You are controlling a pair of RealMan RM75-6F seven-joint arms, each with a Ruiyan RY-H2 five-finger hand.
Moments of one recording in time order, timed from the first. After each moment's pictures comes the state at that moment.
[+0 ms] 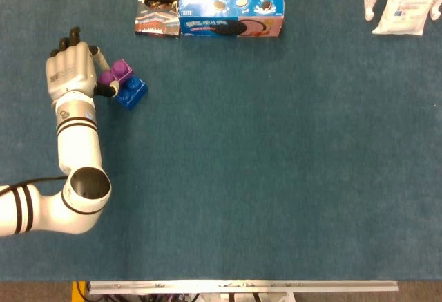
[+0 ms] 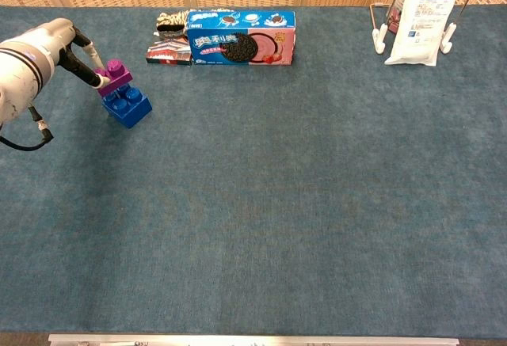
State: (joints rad) left arm -0.88 -1.44 -0.38 -1.76 0.03 1.34 0.73; right arm 0.00 -0.83 0.09 -1.73 -1.36 1.42 0.18
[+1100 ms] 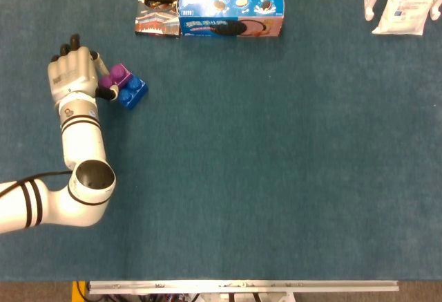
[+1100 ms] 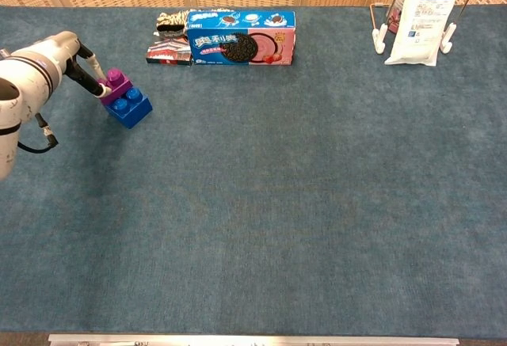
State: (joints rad) left arm -0.88 -1.49 -0.40 -1.66 -0.01 1.30 0.79; right arm 0.00 -0.83 0.09 -1.73 -1.36 1.42 0.19
